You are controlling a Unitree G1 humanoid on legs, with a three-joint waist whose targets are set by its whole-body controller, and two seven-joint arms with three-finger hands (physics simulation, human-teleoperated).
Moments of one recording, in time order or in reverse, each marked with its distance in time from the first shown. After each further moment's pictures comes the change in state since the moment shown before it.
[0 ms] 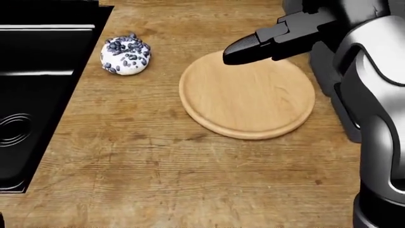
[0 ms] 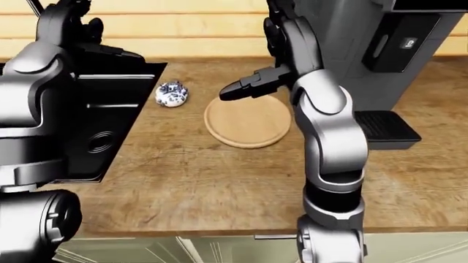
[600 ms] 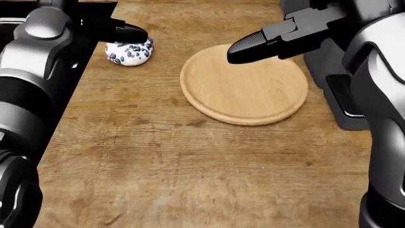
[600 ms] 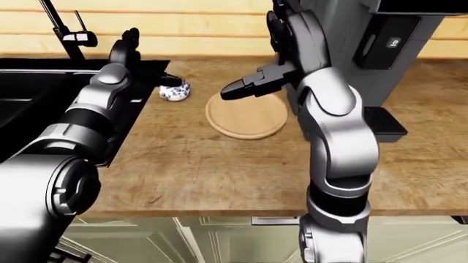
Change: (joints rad) left arm -0.314 -0.142 0.004 1.034 0.196 -0.558 0.149; right arm -0.002 -0.017 -0.011 -0.062 0.013 0.036 0.002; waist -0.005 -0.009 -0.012
